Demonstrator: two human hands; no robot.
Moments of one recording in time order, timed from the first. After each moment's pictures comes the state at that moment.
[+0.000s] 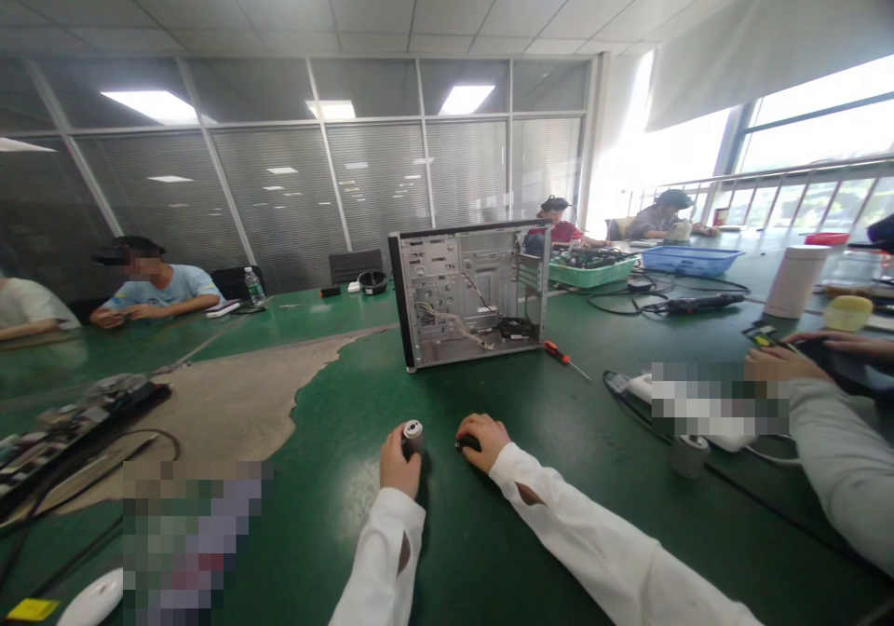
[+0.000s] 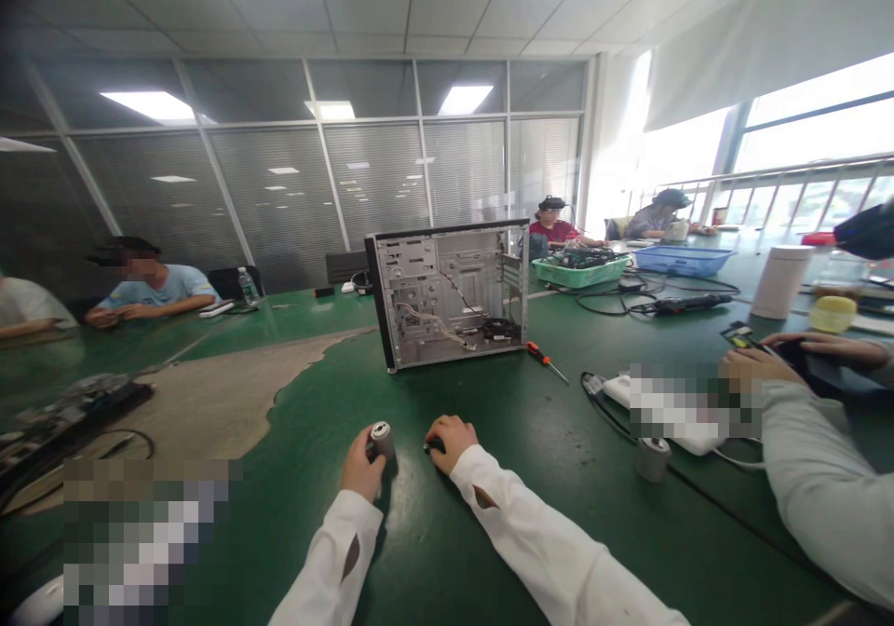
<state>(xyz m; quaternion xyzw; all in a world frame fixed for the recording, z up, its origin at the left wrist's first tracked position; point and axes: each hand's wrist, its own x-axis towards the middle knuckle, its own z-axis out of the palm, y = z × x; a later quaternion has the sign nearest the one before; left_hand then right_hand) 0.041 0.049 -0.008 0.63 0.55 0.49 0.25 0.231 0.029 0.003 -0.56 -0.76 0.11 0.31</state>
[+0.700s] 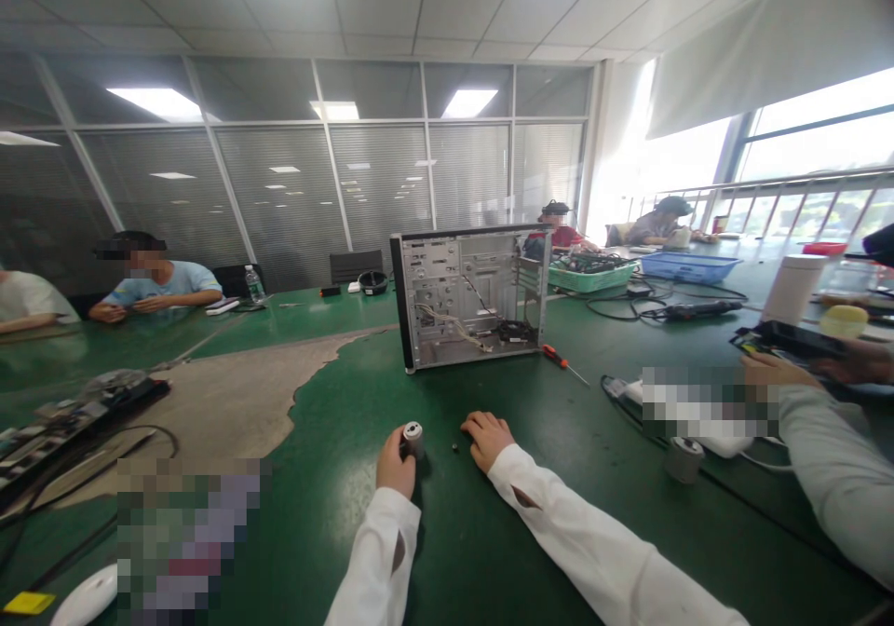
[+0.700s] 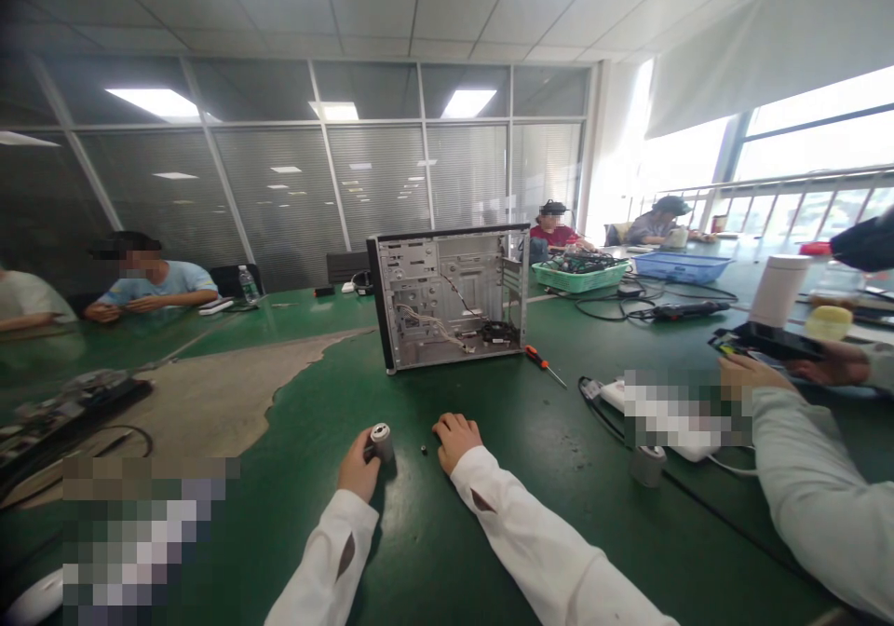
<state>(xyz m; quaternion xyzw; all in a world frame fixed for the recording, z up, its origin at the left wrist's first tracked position) 0.041 0.046 -0.003 0.65 0.56 0.45 0.26 0.237 0.025 0.006 -0.60 -0.77 0.01 0.21</state>
